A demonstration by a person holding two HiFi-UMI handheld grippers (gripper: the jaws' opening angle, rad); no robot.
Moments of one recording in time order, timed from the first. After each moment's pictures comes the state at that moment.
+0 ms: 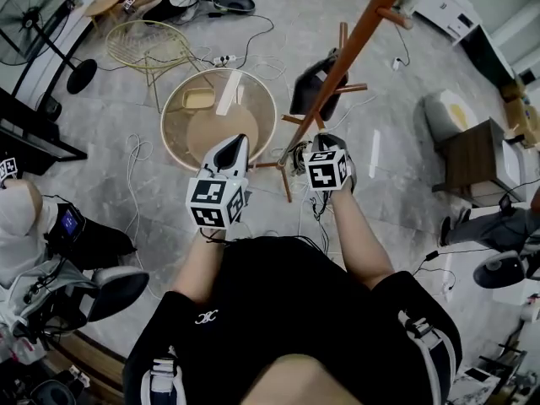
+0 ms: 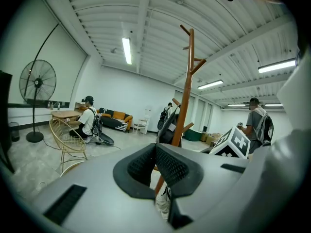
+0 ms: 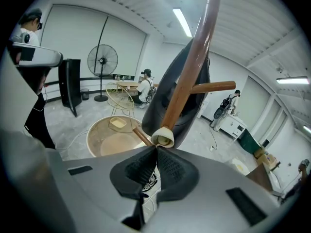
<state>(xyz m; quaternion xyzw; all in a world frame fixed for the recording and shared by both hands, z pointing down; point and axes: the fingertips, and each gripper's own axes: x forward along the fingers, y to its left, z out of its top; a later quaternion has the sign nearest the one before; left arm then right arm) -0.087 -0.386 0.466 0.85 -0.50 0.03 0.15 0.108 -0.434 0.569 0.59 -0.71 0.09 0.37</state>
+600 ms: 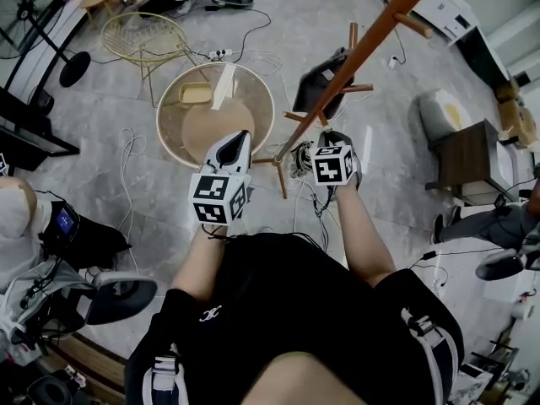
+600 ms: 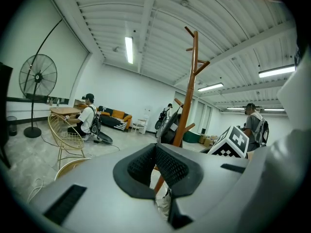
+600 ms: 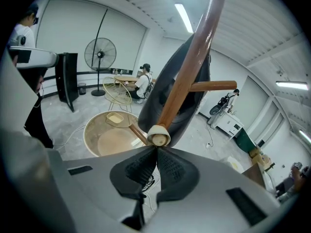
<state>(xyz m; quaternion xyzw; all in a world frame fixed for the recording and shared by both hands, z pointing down) -0.101 -0.394 0.476 0.86 -0.49 0.02 0.16 0.109 -0.440 0.571 0.59 -0.69 0.10 0.40</state>
